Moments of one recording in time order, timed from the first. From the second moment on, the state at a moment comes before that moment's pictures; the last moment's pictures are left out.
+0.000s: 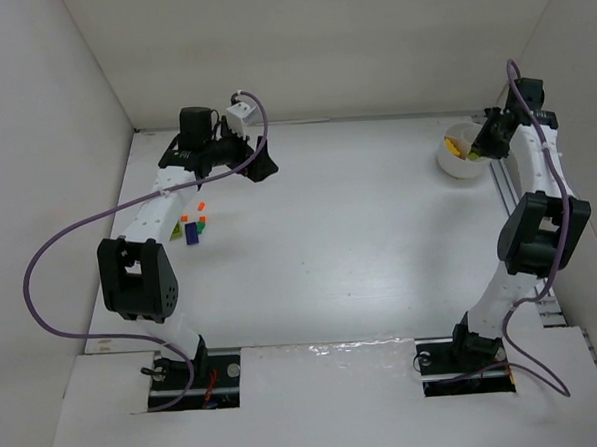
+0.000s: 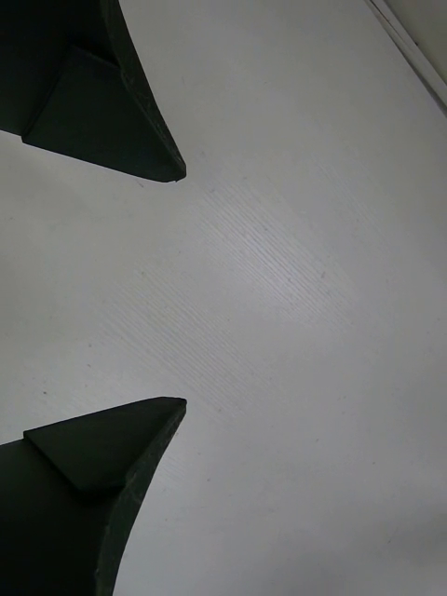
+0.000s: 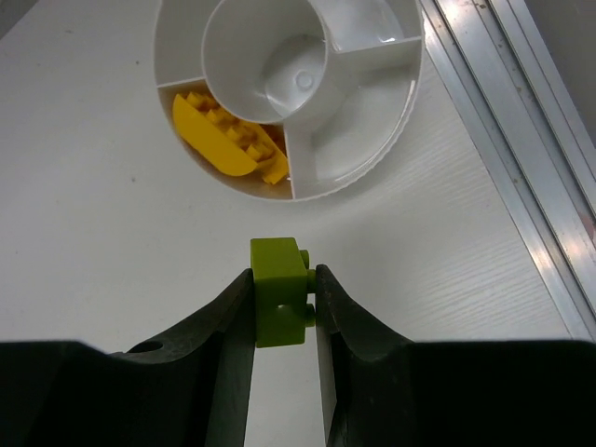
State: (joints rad) left arm -0.19 1.67 1.46 -0.37 0.69 0.19; right arm -0.28 1.85 1.76 -0.77 -0.03 0.33
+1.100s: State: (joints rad) left arm -0.19 1.73 1.47 -0.33 0.72 0.16; right arm -0.33 2.02 1.89 -0.75 0.07 0.57
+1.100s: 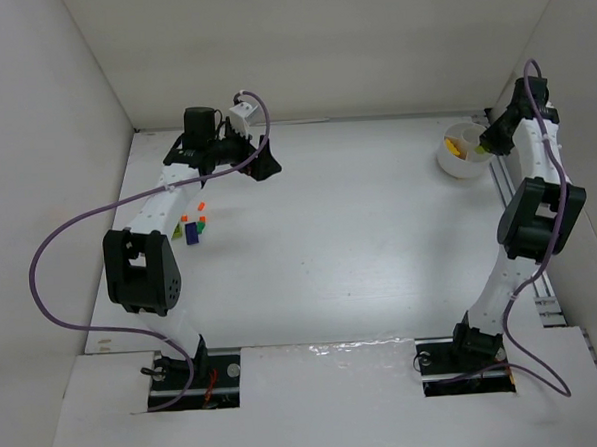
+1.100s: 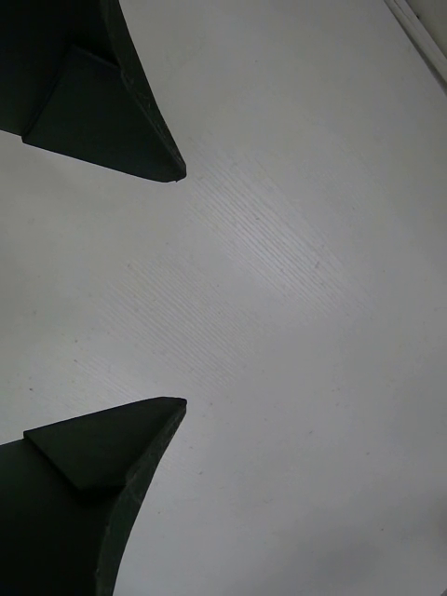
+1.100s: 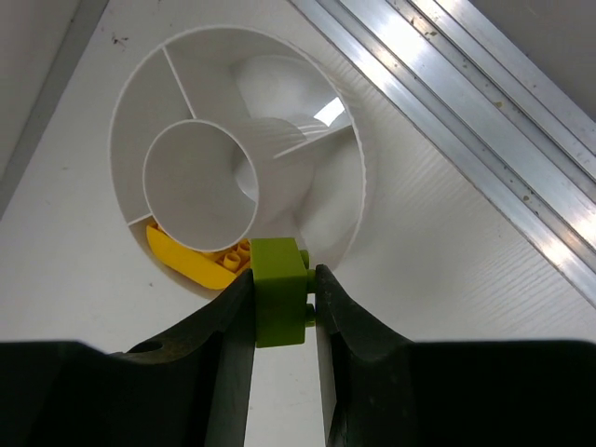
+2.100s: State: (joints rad) left arm -0.19 1.73 1.47 -0.31 0.74 0.15; right arm -0.33 2.09 1.94 -0.75 0.12 0.62
